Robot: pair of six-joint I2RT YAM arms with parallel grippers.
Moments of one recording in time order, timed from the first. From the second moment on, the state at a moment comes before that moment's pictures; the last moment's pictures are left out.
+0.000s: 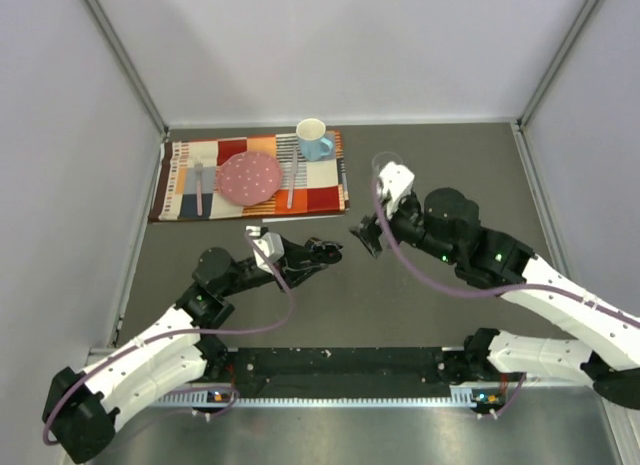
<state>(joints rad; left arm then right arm) -0.68 0.72 0.38 0.47 0.60 -0.07 0.99 0.99 1.12 -0.39 0.11 -0.17</state>
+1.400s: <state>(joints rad) -0.68 0.73 0.26 0.78 0.58 -0.19 0.95 1.09 1.05 -0.27 -0.10 0.51</state>
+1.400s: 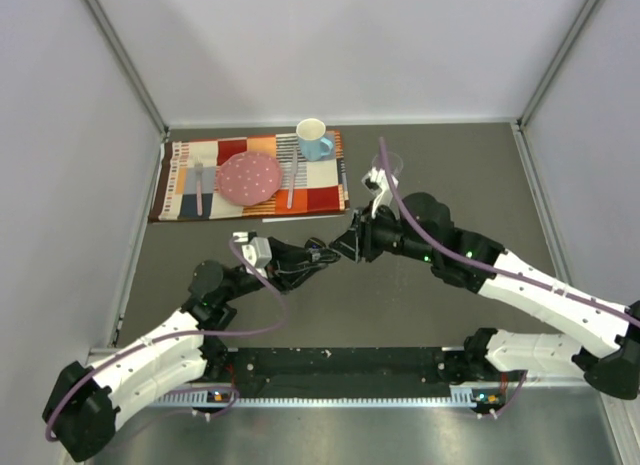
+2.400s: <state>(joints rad) -0.69 0.97 0.43 0.32 0.47 -0.40 0.79 0.79 0.70 -0.35 0.23 0.79</state>
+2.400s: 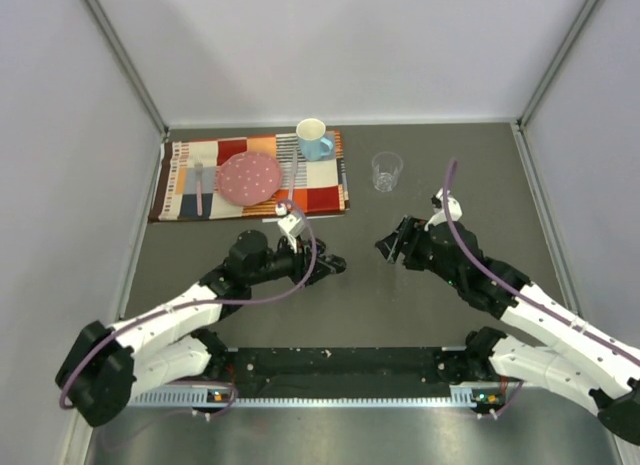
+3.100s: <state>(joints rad) -0.71 1.32 0.52 0.16 0.26 -0.63 0.79 0.81 0.67 -0.36 0.16 0.82</state>
